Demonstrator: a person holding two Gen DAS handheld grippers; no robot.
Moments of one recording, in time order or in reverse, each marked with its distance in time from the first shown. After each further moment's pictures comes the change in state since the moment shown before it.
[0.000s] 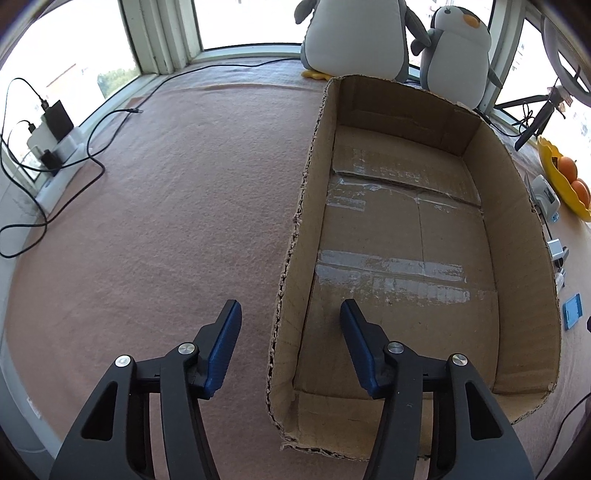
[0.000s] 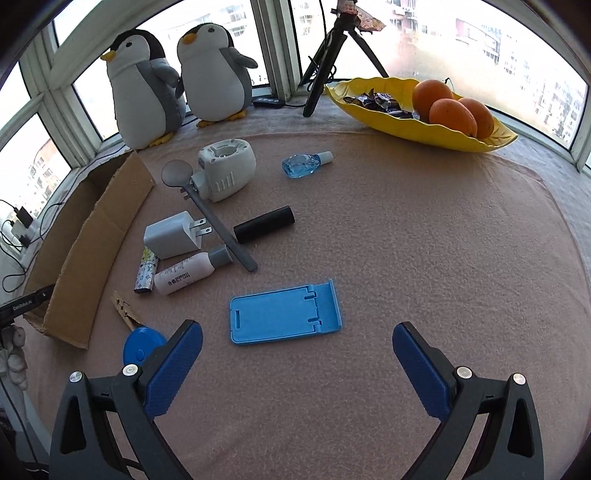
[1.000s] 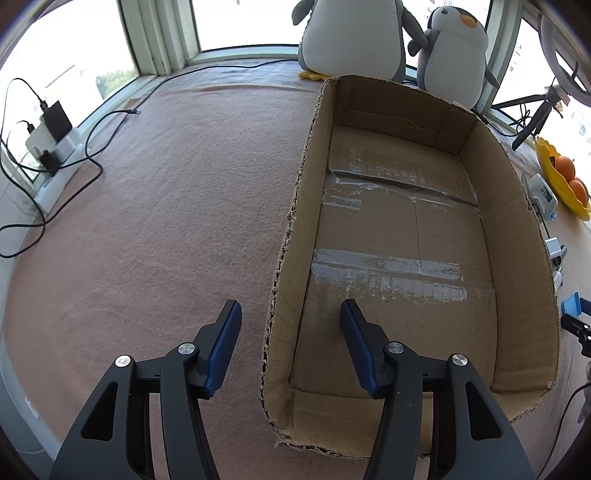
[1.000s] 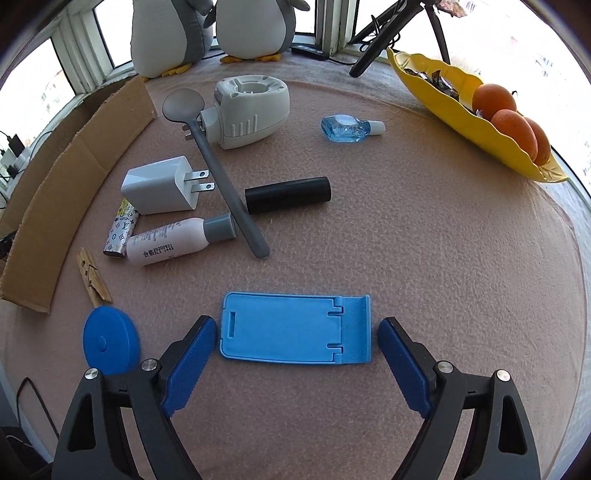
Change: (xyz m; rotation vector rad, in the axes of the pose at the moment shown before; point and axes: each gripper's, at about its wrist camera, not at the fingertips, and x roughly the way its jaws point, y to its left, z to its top) left arm 0.000 0.000 -0.001 0.003 -0.003 -0.007; right arm 0.048 0.023 0.009 -0.190 0.160 -0.039
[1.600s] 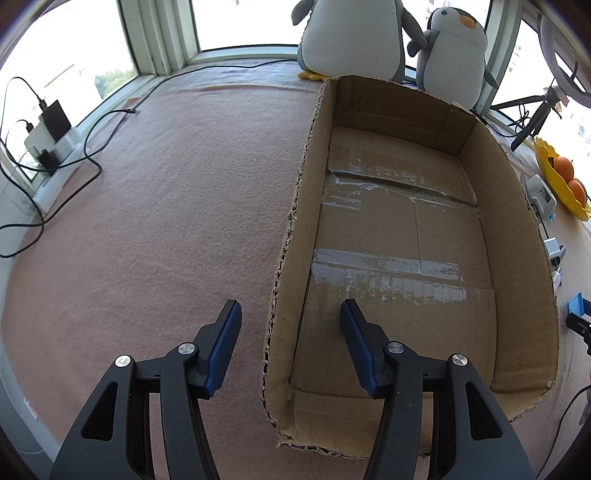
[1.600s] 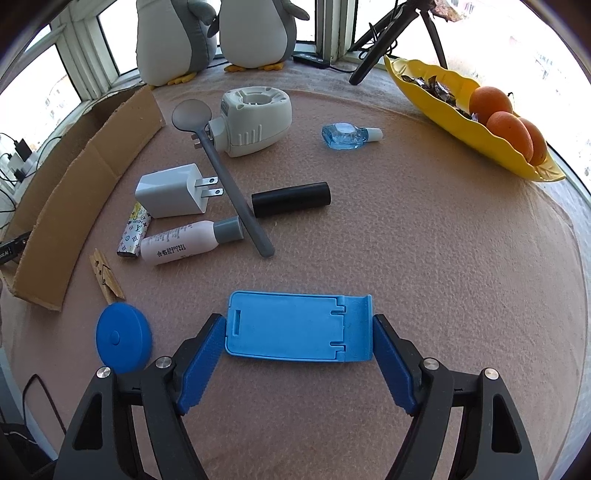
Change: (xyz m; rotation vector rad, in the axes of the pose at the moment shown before) left arm 0.000 0.001 0.001 -0.003 0.000 -0.009; right arm -0.013 0.001 -0.010 0.014 -0.033 0.014
